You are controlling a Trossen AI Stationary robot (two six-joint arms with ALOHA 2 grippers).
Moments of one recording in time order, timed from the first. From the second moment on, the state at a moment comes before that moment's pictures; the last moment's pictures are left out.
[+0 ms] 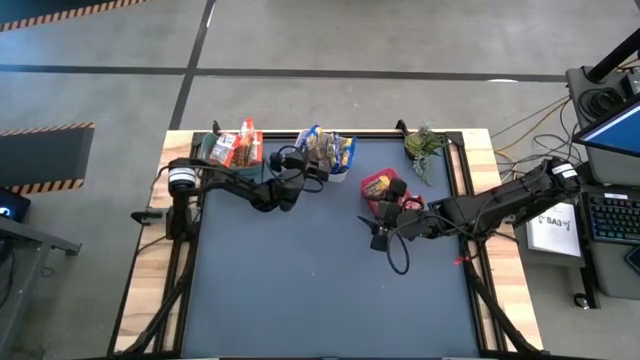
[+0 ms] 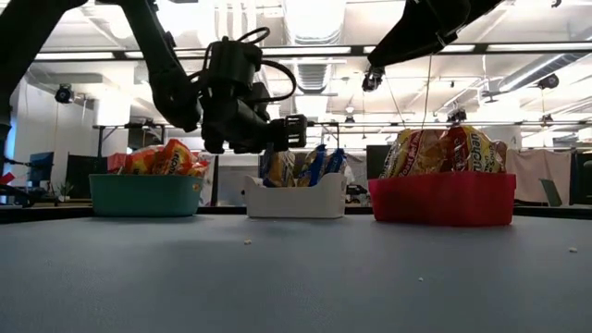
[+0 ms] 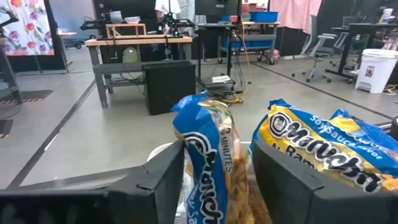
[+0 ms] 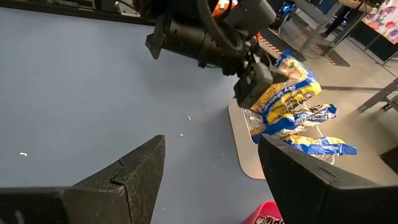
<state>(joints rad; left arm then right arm) 0.20 1.95 0.85 1.00 -1.06 -0.14 0.28 1.23 0.85 -0.17 0.66 0.06</state>
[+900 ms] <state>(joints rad) 0.19 1.96 0.88 0.75 -0.82 0.07 0.28 1.23 0.85 -0.17 0.66 0.05</state>
